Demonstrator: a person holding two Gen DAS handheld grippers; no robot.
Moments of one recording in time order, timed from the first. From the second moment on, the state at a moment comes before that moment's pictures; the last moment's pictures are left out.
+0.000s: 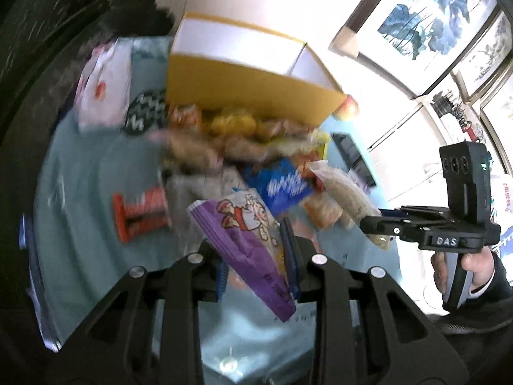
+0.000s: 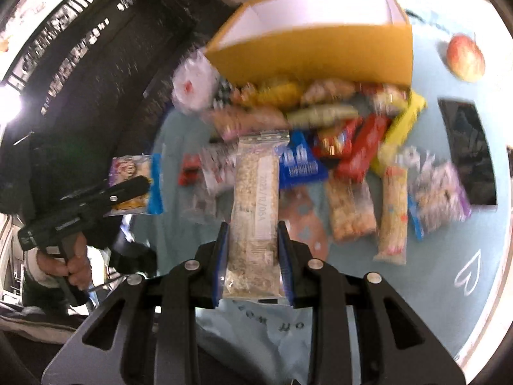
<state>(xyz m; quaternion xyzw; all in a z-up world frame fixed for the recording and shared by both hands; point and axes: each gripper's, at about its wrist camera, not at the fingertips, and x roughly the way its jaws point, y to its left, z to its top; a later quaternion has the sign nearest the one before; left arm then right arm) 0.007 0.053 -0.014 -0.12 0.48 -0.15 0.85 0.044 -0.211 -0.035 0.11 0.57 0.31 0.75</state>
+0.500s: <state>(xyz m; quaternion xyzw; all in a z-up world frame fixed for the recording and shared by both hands) 0.214 0.004 0.059 -0.12 0.40 -0.16 0.89 0.205 -0.220 0.038 0.16 0.45 0.26 0.84</state>
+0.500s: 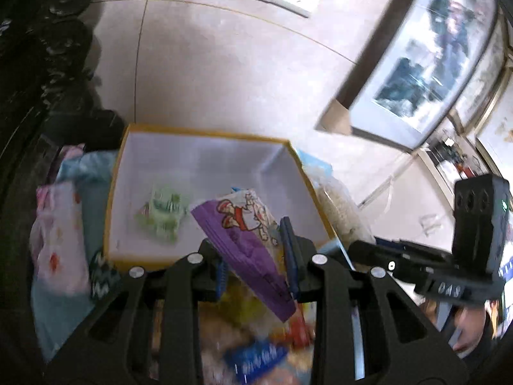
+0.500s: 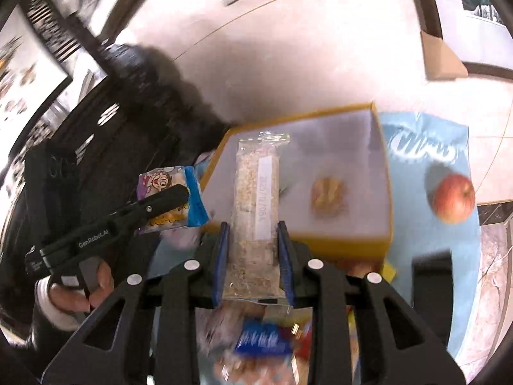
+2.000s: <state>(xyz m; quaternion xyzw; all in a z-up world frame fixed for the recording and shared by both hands) 0.052 0.073 -0.154 -0.17 0.63 -0.04 0.76 0.027 -0.219 -0.089 0.06 0.62 0.17 0.77</state>
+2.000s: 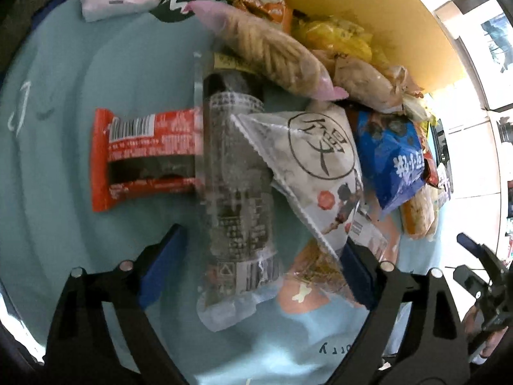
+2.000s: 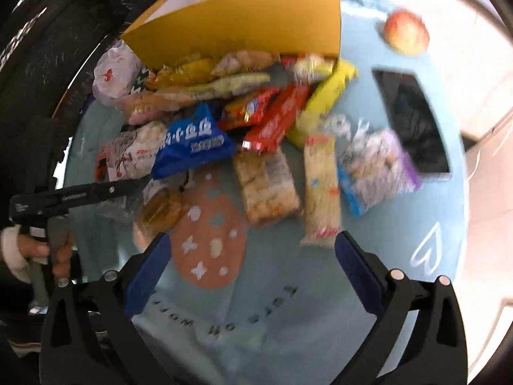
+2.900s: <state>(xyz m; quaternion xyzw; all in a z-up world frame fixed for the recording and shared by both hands) 0.054 0.096 -0.143 -0.16 0.63 -0.03 0.76 0.065 -0.173 -0.137 -0.10 0.59 0.18 0.79</state>
